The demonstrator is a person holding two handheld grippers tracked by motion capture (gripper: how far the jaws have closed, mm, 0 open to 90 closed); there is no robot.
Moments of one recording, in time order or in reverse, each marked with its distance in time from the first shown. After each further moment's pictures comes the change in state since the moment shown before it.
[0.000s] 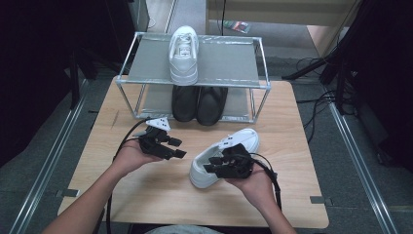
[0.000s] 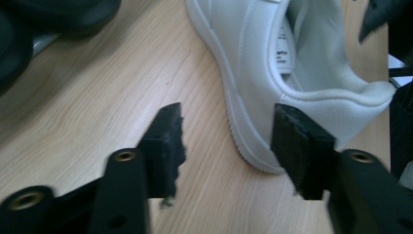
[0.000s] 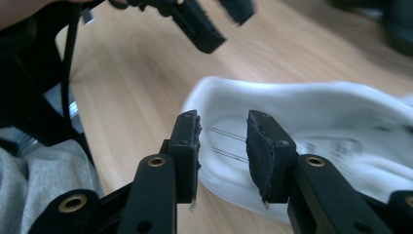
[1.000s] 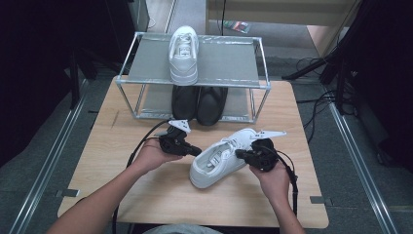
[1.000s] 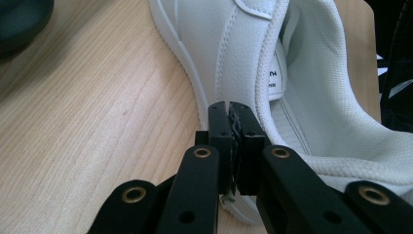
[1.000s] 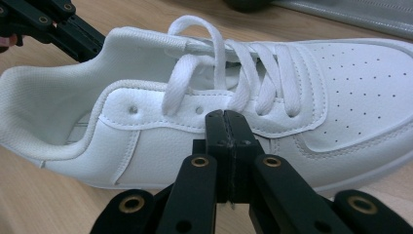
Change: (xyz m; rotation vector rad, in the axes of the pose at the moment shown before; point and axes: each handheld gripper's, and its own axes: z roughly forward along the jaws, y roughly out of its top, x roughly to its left) left arm -0.006 0.023 0.049 0.047 -0.093 0.002; right arm -0.071 -0.042 -0.018 -0.072 -0.228 0.230
